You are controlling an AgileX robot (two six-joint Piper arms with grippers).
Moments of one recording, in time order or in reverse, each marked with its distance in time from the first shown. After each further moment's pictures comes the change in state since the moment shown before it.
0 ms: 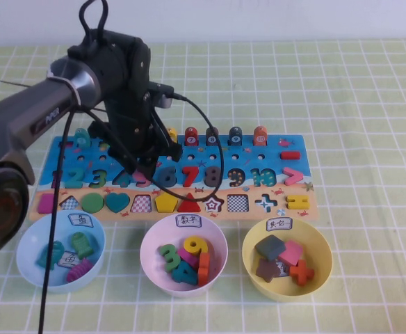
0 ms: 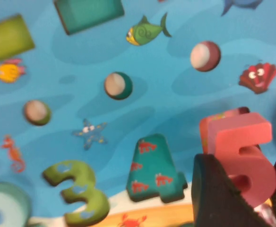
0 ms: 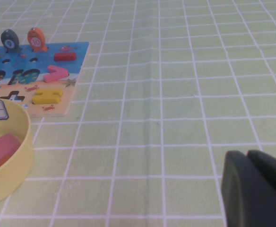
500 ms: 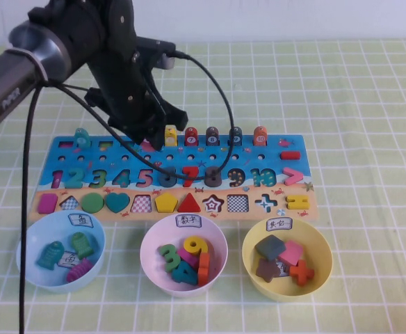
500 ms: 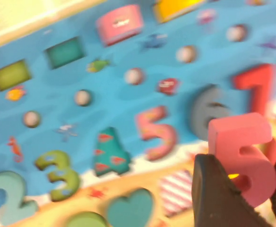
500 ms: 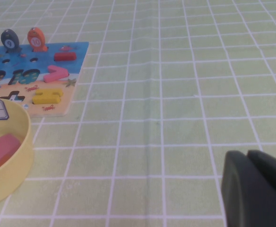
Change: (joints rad) right arm 0.000 0.000 0.000 0.000 0.000 0.000; left arm -0.009 -0.158 0.002 -0.084 0.009 0.076
